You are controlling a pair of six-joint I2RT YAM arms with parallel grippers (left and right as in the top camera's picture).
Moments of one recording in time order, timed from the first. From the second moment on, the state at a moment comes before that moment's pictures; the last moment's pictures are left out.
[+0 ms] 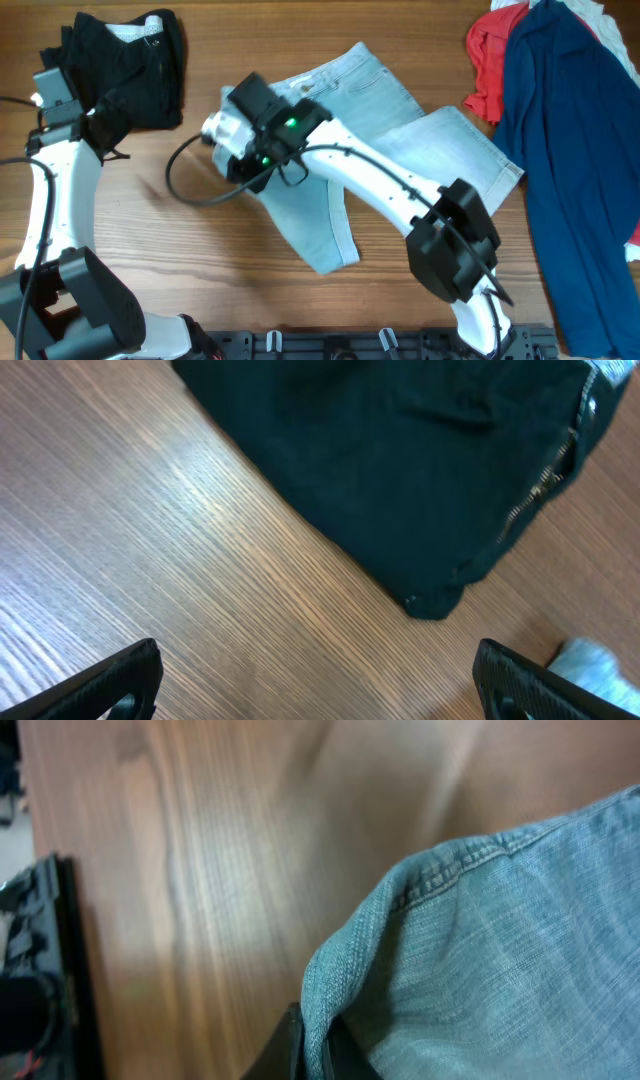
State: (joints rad) left arm 0.34 1.62 1.21 -0.58 -0.09 -0.48; right arm 0.84 2.13 1.84 -0.83 -0.48 -0.21
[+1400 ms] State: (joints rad) left arm -0.12 1.62 1.21 -0.55 0.20 -0.29; right arm 0.22 2.50 1.97 -0.41 -0.37 -0.26
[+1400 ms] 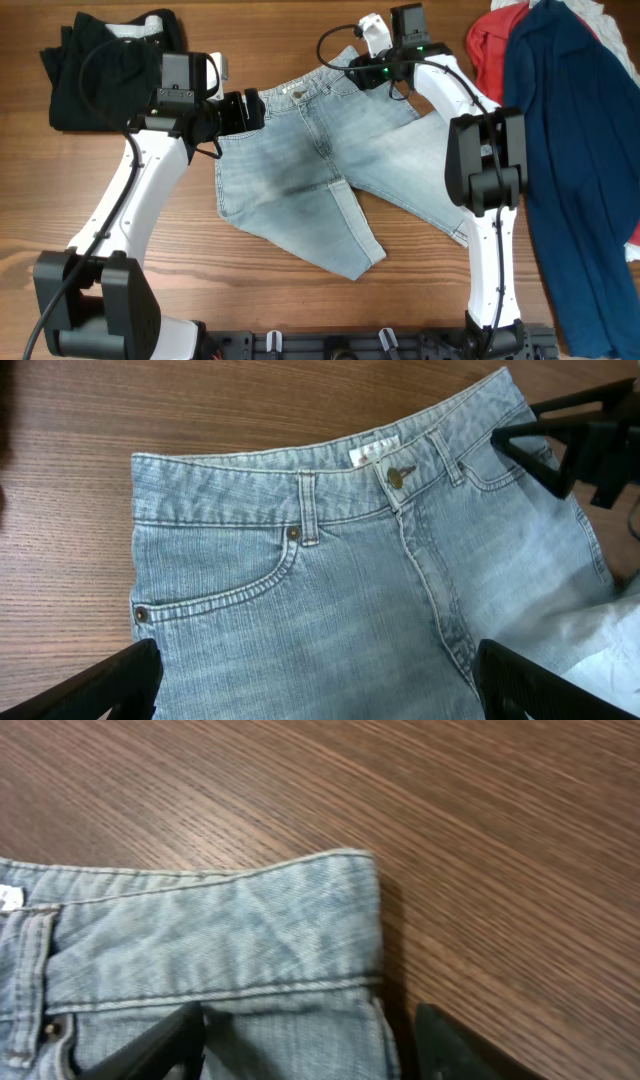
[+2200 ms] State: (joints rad) left arm -0.12 1.62 1.21 -0.54 0.11 -0.29; right arm 0.35 2.50 2.11 0.11 -0.58 0.05
